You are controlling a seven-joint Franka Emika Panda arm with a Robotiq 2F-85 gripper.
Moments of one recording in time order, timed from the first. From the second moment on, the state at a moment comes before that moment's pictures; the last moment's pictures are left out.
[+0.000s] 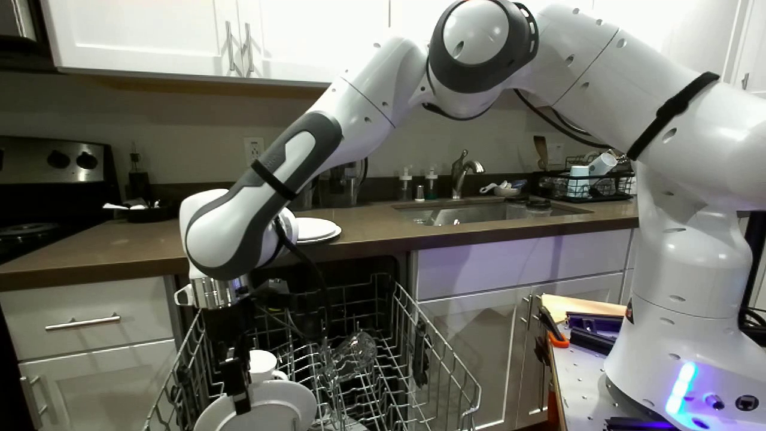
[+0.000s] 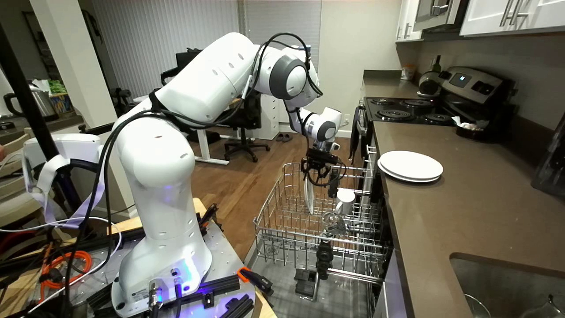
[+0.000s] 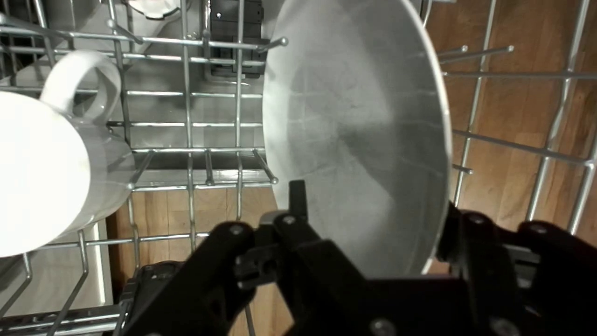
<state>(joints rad) 0.08 0.94 0.21 -1.51 -0.03 2.25 -0.49</state>
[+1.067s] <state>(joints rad) 0.08 0.92 0.22 -1.51 -0.03 2.23 -0.49</state>
